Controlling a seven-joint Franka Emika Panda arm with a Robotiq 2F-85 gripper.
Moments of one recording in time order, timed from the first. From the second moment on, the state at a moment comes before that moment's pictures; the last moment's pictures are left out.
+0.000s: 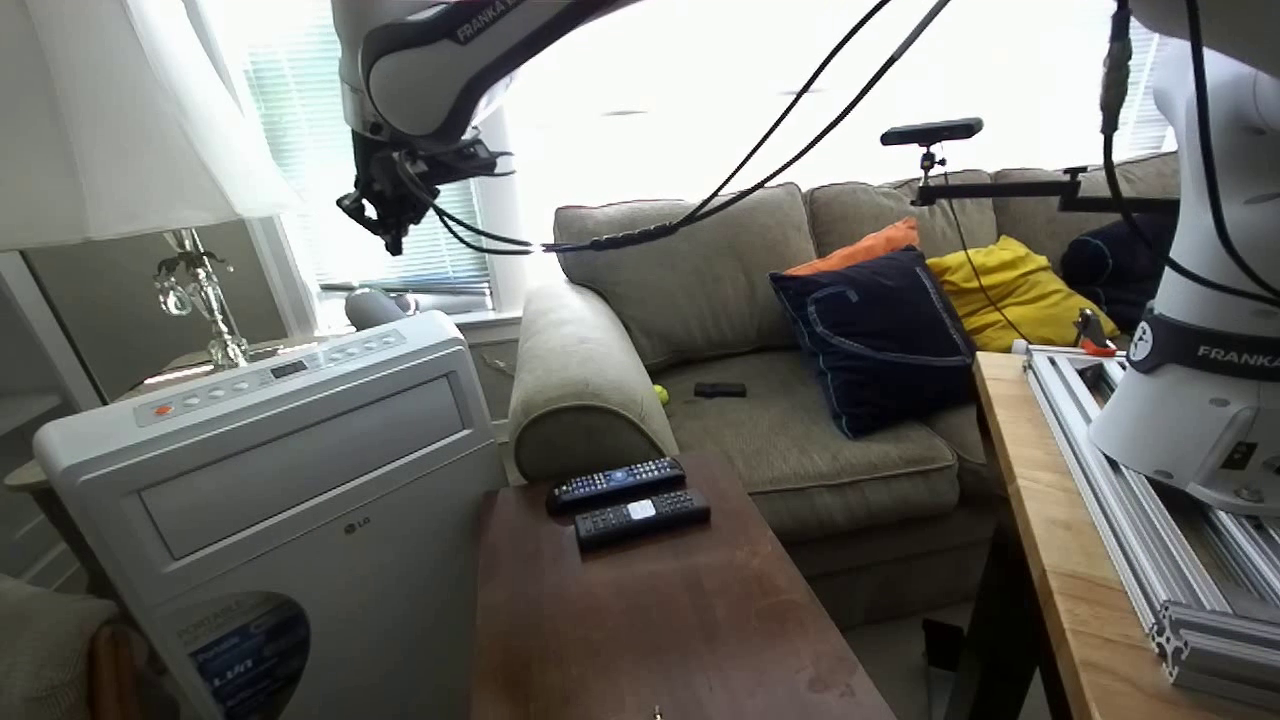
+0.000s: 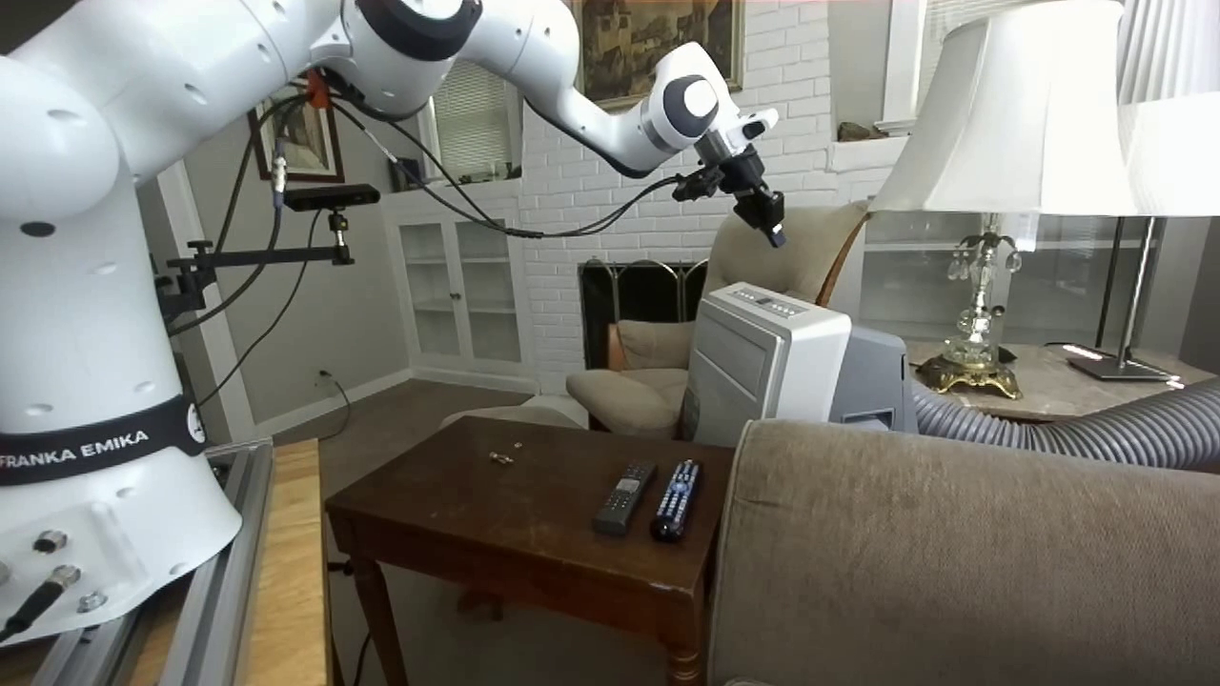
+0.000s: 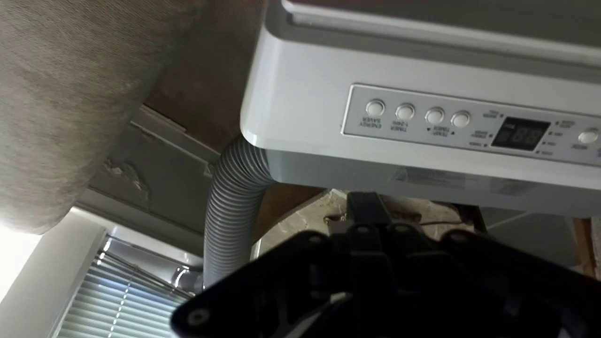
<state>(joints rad) 0.31 0.92 -0.30 -1.02 -0.10 2.40 0.51</state>
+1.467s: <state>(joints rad) 0.12 0.50 -0.07 -1.72 -0.11 2.66 0.12</state>
